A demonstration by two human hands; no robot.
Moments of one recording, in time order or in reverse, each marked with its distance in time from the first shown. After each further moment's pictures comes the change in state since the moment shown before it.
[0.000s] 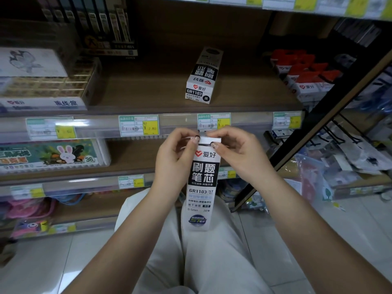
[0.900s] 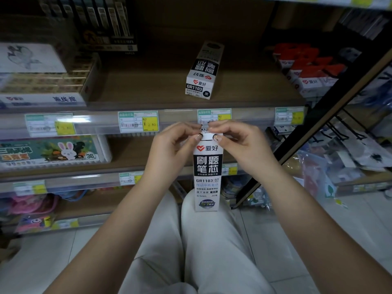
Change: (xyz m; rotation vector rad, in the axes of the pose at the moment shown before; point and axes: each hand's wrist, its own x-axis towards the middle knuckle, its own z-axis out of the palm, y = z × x) left_hand 0.014 -0.009 -0.013 0.134 -0.128 0.203; right_hand 0.006 0.007 -0.008 -0.058 0.021 -0.027
